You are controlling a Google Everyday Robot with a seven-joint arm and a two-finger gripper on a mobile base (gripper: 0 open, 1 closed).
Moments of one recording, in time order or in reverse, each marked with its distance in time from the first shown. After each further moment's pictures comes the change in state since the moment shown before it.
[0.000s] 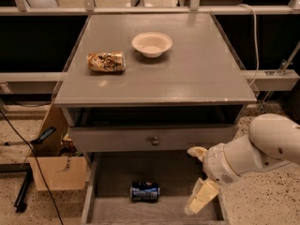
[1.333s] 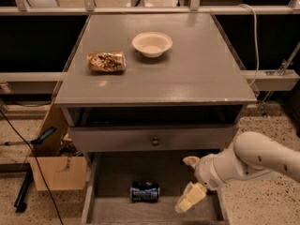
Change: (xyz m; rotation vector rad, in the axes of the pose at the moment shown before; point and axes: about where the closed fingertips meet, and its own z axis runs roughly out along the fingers) arm 0.042 -0.032 0.073 -0.025 -0.067 0.120
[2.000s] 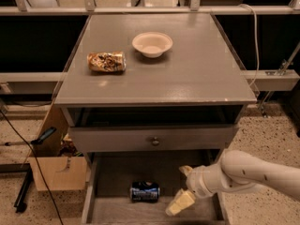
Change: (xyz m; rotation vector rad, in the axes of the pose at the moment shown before) arm 0.042 -0.027 0.073 0.050 -0.029 0.076
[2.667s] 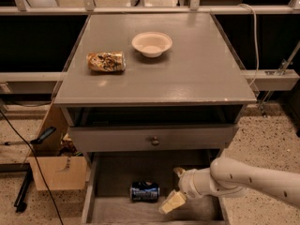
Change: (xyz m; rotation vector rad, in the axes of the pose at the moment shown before) arm 0.015 -0.027 0.051 0.050 -0.031 0.000
